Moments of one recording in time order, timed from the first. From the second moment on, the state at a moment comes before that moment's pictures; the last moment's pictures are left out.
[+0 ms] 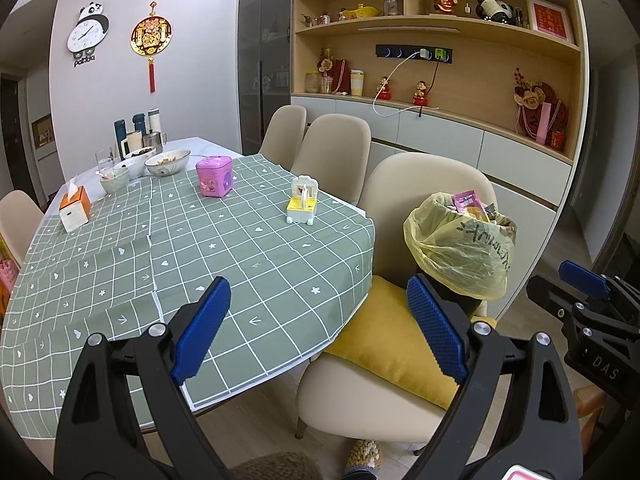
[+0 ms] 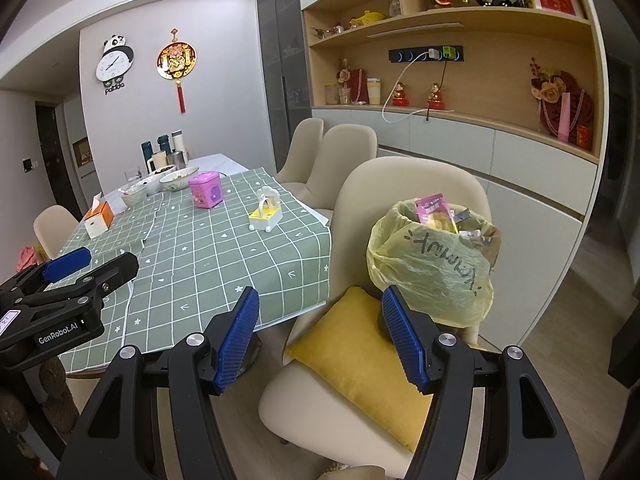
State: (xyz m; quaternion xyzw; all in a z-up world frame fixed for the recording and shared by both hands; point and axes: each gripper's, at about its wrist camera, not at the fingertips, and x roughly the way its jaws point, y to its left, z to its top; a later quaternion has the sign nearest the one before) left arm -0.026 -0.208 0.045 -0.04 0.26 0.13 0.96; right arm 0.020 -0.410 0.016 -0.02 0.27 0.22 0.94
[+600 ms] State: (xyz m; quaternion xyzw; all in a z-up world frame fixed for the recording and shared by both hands) left arm -0.003 -0.212 0.034 -0.06 0.29 0.13 0.95; right arm 0.033 -0.415 0.012 -0.04 0.30 0.21 0.93
